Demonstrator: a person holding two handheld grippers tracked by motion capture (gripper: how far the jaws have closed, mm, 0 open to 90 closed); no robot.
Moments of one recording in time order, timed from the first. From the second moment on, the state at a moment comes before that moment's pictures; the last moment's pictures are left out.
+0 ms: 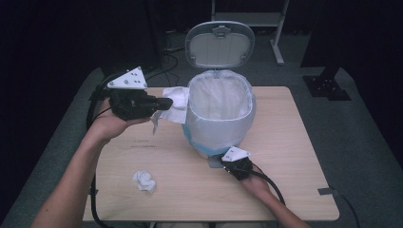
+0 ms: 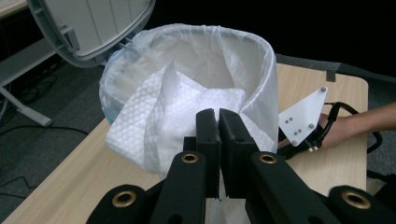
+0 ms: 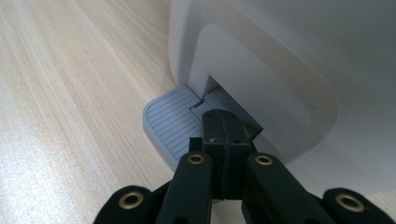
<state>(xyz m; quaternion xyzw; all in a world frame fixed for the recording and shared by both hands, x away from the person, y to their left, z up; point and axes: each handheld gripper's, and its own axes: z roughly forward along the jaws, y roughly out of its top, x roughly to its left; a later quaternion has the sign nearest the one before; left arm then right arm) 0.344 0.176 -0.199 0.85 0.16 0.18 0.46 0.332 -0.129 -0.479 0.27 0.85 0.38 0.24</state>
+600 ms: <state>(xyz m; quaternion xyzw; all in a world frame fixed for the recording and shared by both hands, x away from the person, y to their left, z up) 0.357 0.141 -0.179 0.86 0.13 0.17 0.46 0.332 -0.129 -0.479 0.27 0.85 0.38 0.24</state>
